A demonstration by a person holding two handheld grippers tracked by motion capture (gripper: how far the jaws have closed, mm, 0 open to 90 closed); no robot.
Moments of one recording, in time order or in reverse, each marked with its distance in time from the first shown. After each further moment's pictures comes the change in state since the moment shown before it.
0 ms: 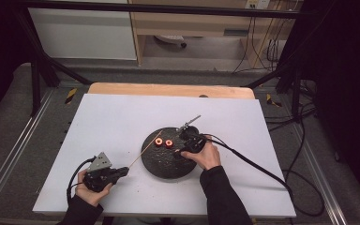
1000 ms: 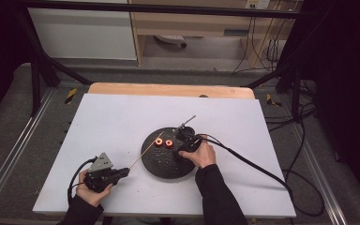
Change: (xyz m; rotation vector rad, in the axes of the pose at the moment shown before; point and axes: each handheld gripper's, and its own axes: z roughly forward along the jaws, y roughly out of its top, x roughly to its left) left arm -0.002 0.000 0.002 0.011 -0.007 0.010; right arm -0.001 0.005 0.017 0.052 0.002 0.016
